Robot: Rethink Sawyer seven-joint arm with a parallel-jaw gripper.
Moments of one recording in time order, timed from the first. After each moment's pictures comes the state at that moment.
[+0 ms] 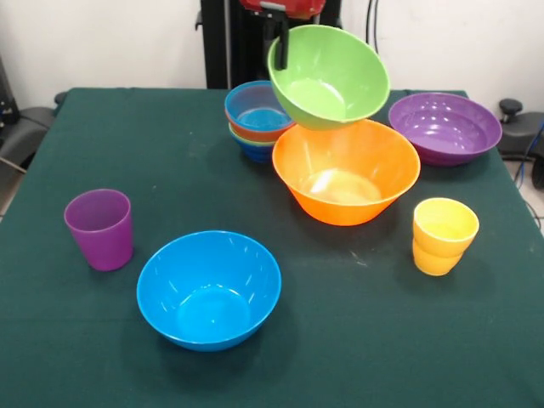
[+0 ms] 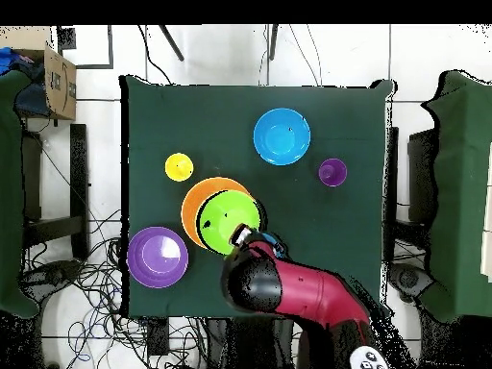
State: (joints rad) arm -0.42 -0.97 0.10 2.16 -0.11 0.20 2.08
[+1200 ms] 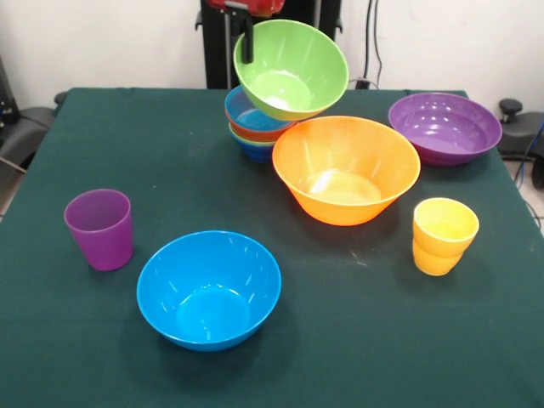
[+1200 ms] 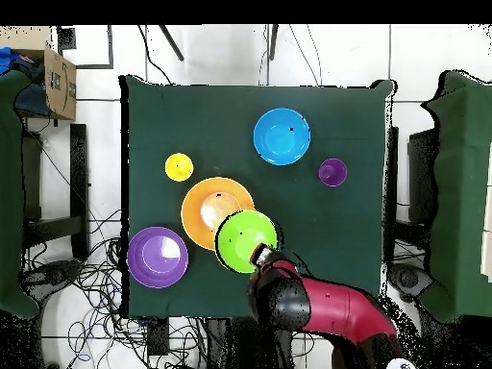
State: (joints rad) arm -0.60 -0.97 0.18 2.23 -0.26 0.20 2.08
